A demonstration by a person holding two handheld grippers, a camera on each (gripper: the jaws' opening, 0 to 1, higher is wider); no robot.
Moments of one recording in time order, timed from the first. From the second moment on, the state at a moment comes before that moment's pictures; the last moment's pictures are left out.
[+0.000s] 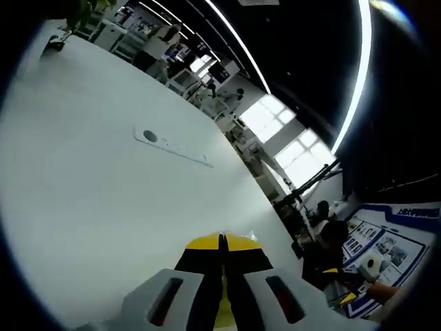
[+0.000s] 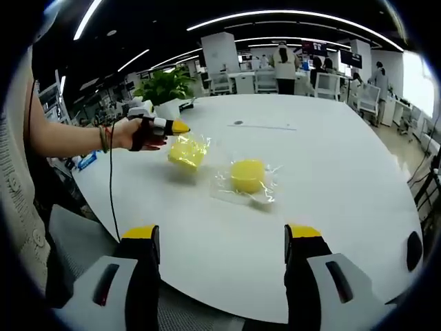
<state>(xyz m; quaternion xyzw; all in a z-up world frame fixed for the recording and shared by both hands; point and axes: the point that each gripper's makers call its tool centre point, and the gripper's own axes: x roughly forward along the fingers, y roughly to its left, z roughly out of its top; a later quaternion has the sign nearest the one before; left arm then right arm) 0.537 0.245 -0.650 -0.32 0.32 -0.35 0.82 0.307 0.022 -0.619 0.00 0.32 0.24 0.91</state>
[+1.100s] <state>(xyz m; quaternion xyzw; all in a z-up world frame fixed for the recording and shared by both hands) 0.532 0.276 -0.707 -0.39 0.35 -0.27 0.80 0.299 0.023 -0.639 0.00 0.36 0.25 0.90</state>
